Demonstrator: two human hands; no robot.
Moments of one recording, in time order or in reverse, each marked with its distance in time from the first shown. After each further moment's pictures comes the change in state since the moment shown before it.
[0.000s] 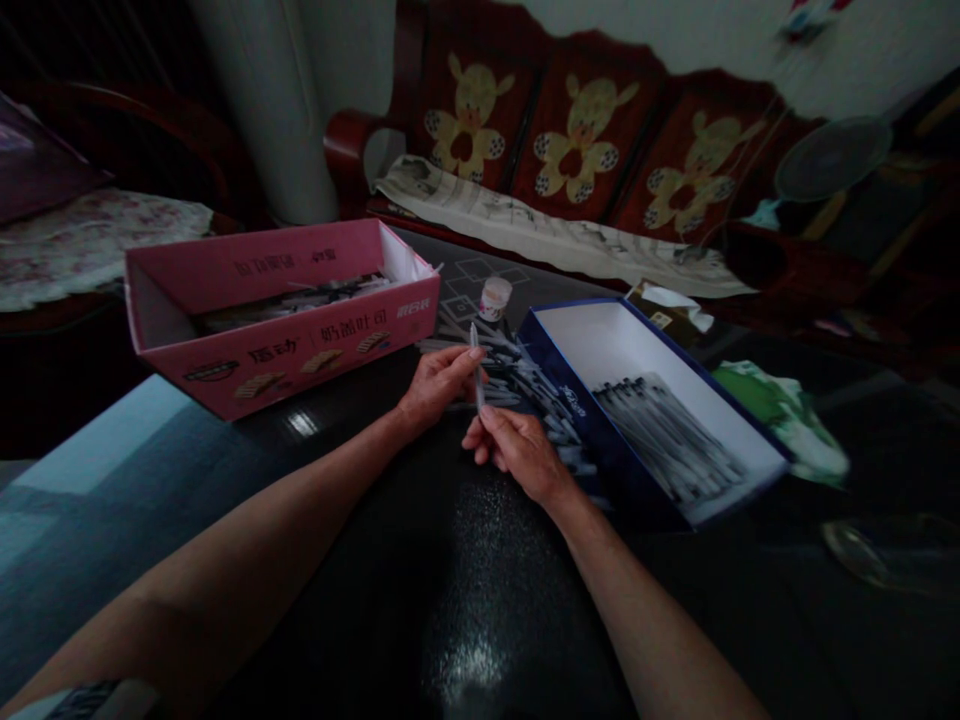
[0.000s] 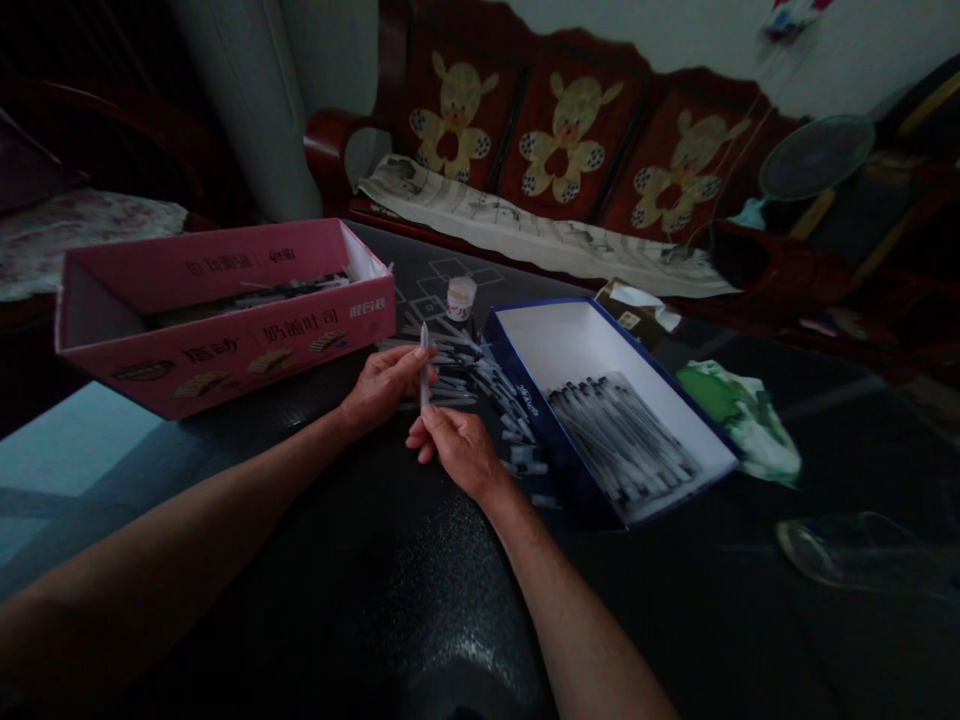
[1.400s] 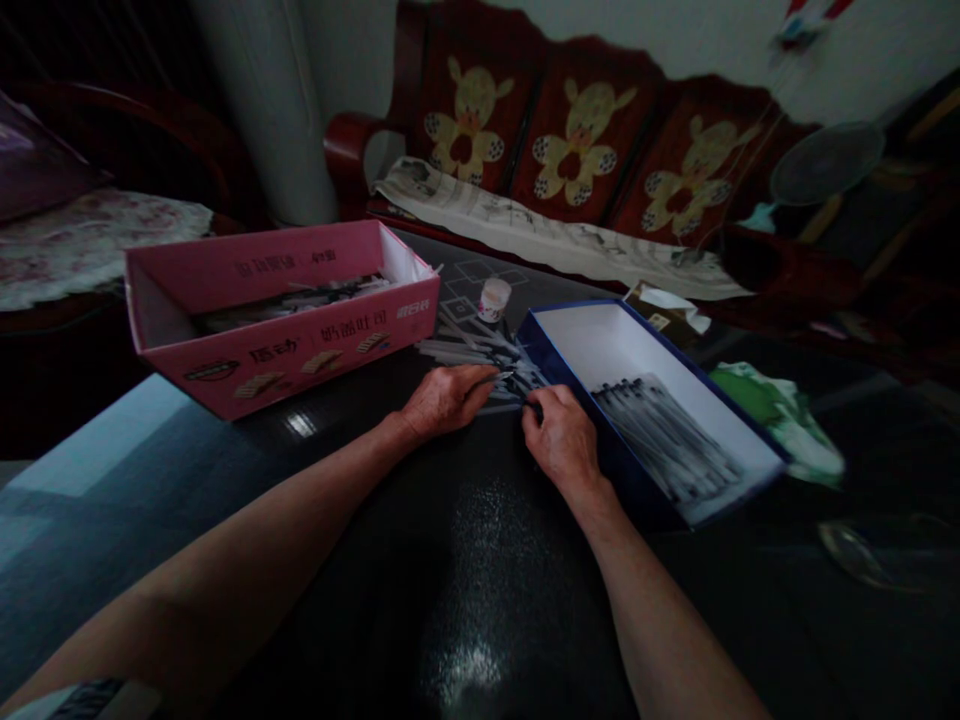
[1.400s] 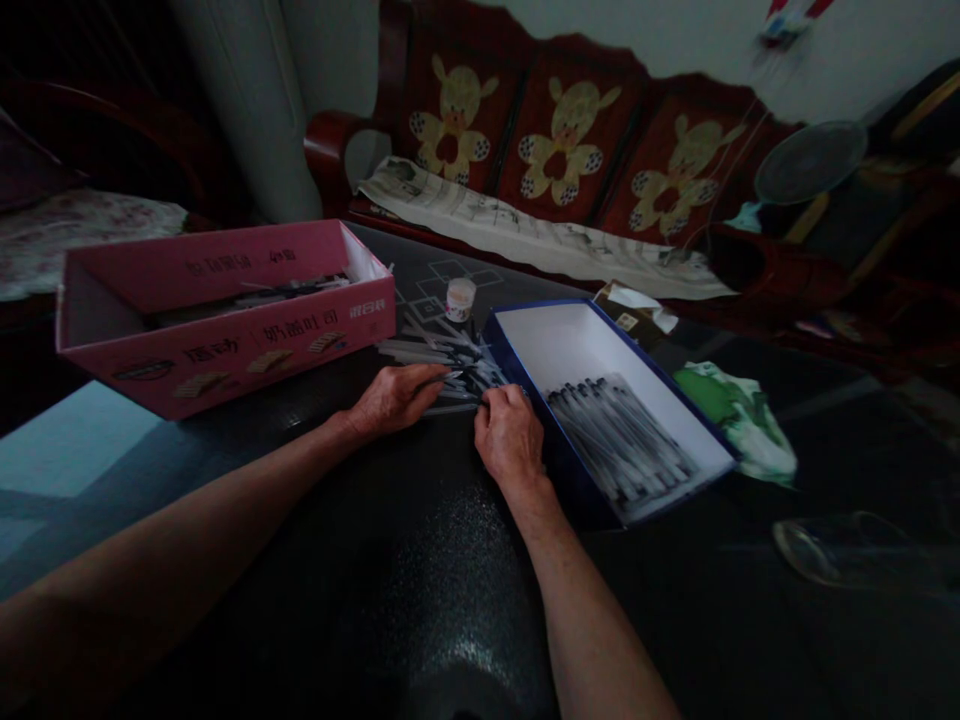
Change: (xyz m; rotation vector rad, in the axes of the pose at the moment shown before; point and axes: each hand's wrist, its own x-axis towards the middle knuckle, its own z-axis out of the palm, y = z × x) left_hand -0.001 -0.017 -0.010 0.961 -0.182 0.671; right_hand 0.004 0.011 -0.049 -1.178 0.476 -0.240
